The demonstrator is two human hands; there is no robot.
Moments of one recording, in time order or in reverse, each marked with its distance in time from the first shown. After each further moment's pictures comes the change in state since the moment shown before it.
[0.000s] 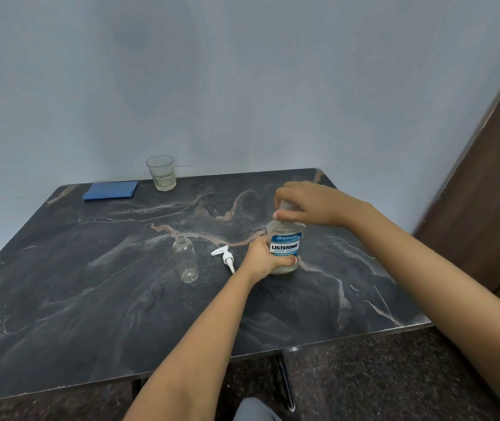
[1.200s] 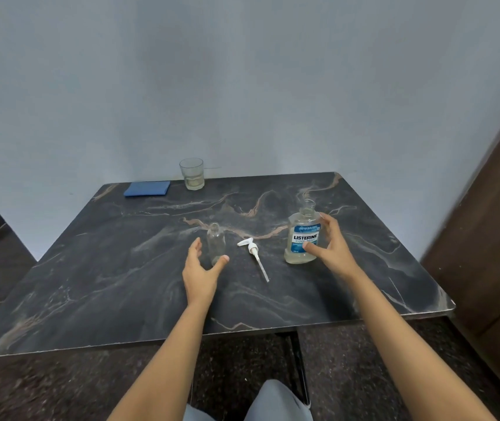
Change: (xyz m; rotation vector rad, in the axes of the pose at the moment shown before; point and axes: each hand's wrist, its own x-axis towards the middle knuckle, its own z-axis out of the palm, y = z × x) left_hand -0.108 -0.052 -0.113 0.119 0.699 -0.060; right_hand -0.043 -0.018 0.135 1.057 0.490 0.397
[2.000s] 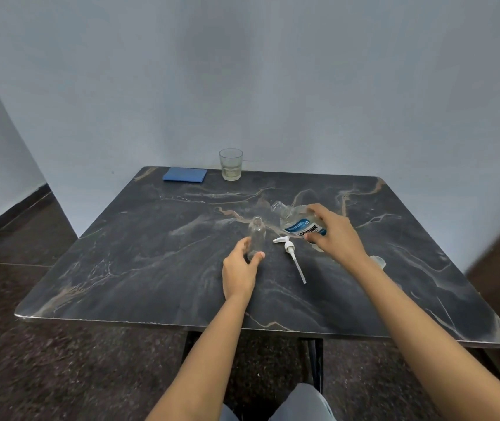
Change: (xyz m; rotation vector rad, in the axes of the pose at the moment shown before) left_hand -0.004 0.008 0.003 0.089 -0.031 -0.030; right_hand 0.016 -0.082 0.068 -0.634 -0.075 -0.218
